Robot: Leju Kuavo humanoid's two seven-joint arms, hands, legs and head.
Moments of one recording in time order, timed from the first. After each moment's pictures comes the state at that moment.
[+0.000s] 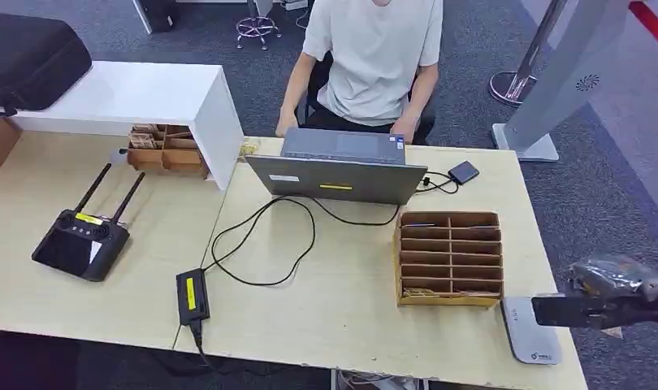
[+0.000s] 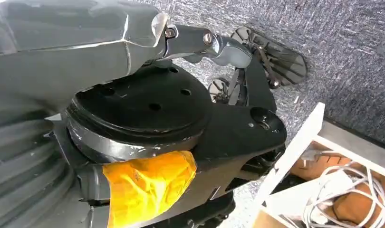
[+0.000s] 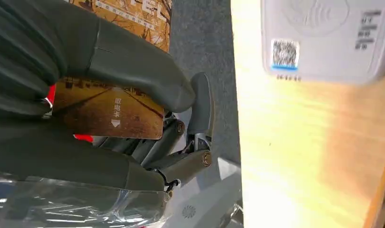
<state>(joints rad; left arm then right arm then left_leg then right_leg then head) -0.02 -0.19 0.37 -0.19 0.34 0.01 -0.04 -0.77 -1.16 1.01 -1.48 0.35 0.40 0.16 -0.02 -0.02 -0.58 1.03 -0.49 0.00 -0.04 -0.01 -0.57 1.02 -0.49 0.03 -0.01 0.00</state>
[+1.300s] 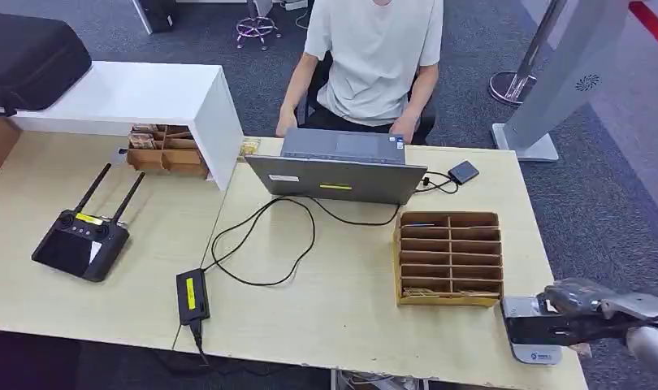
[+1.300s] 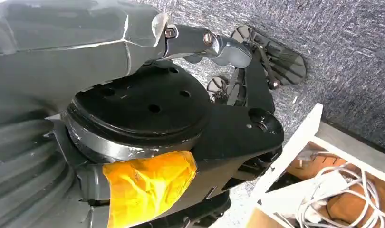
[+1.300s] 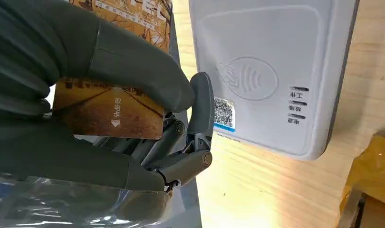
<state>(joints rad) -0.02 -0.19 0.38 -0.19 0.36 0.01 -0.04 -0.63 -1.01 0.95 -1.33 0.46 0.40 0.12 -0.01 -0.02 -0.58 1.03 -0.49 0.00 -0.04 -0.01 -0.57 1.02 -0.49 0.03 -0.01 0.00</state>
